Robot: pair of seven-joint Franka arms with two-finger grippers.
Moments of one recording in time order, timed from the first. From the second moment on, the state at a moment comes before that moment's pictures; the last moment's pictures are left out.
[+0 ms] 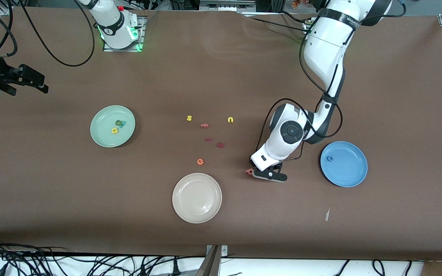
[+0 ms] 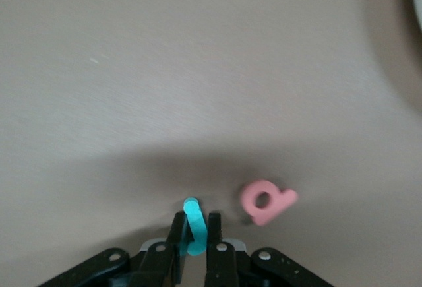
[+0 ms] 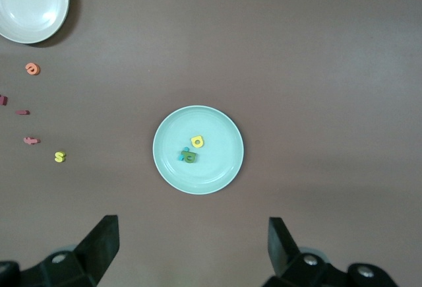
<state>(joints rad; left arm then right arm) -0.52 0.84 0.08 -1.51 -0.21 2.50 -0.16 0.00 -0.04 -0.02 -1.68 0.05 1.62 -0.08</state>
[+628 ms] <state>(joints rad) -0.17 0.53 0.08 -1.85 -0.20 2.40 0.36 0.00 -0.03 -0.03 -1.68 0.05 1.62 -0.08</state>
